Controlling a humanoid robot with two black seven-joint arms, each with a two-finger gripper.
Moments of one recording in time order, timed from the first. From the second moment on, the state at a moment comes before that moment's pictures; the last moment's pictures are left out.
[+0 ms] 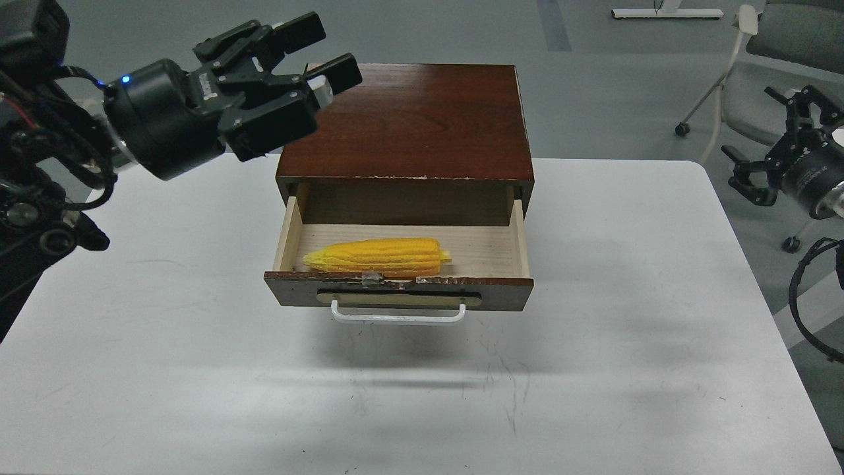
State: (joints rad) left arm -0.83 0.85 -0.69 -1.75 1.69 0.08 -0.49; right arm 0.88 -0.77 0.16 0.70 0.29 0.49 0.30
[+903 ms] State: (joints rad) left arm -0.79 0.80 -0.50 -1.75 2.18 0.27 -0.49; right arm 0.83 -0.76 0.16 0.67 0.26 0.49 0.30
